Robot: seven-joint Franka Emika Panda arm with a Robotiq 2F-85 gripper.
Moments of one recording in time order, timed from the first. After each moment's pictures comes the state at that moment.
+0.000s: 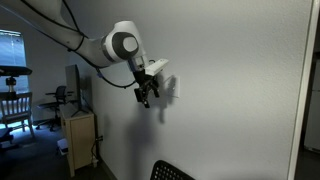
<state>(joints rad) 0.19 0.03 0.05 -1.90 -0.17 2.33 -1.52</state>
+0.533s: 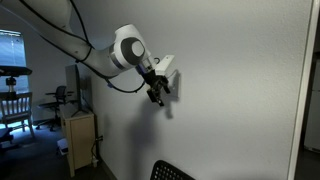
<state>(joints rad) 0.13 0.07 0.05 -1.92 -0.36 2.55 -1.47</state>
